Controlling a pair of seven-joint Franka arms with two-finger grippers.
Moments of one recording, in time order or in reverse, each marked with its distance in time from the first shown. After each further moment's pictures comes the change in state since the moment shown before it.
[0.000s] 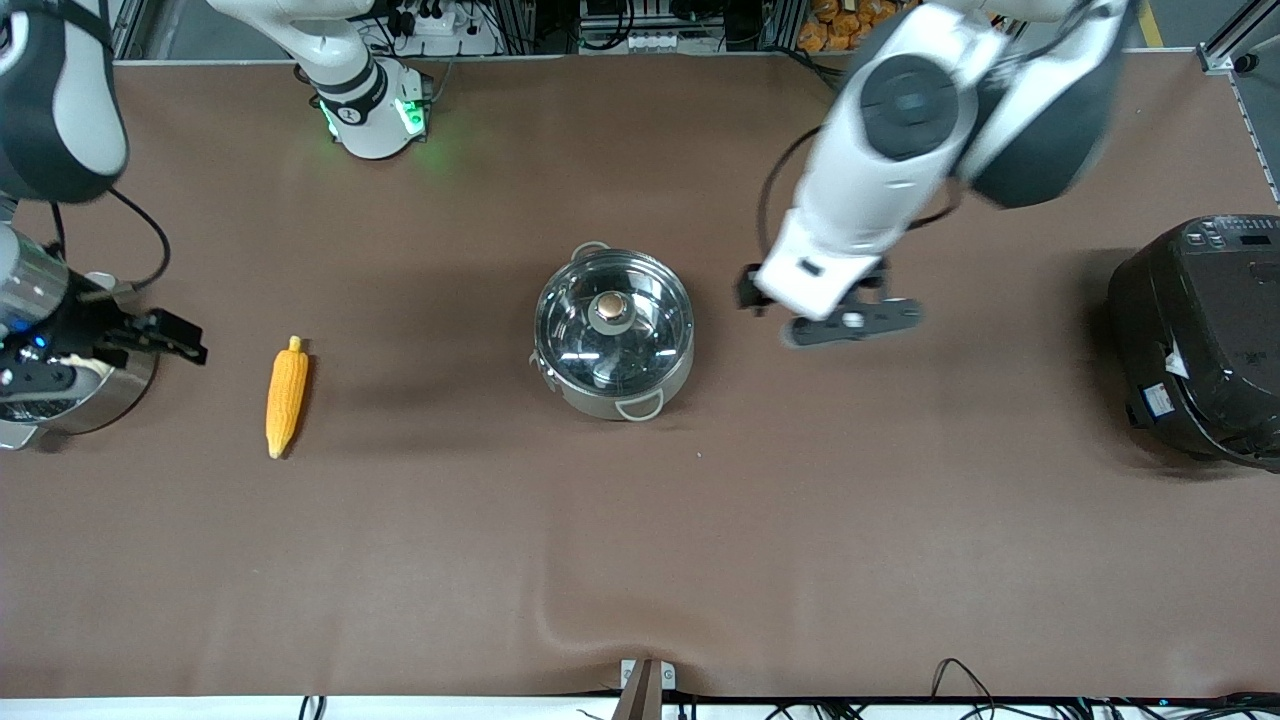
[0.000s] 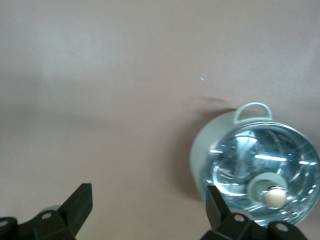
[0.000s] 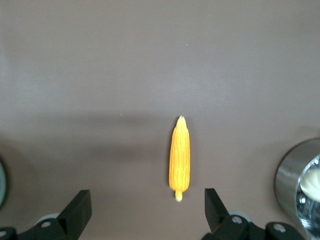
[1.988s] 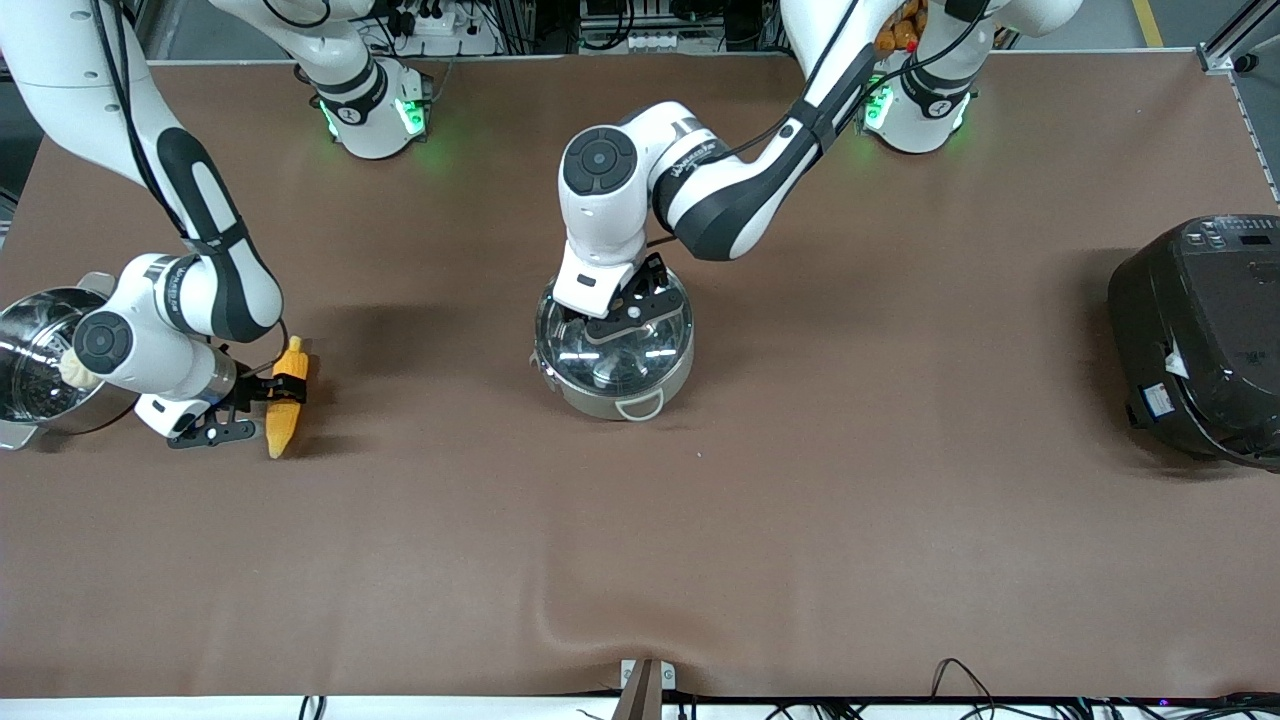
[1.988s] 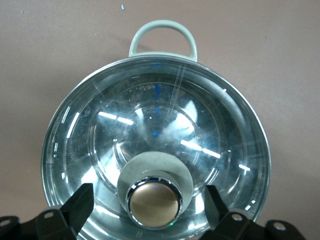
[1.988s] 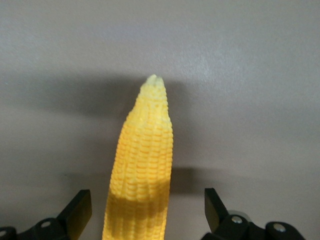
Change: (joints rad) left arm -0.345 0.285 0.103 0.052 0.000 0.304 -0.429; right arm -0.065 0.312 -0.036 -0.371 0.001 0.569 -0.206
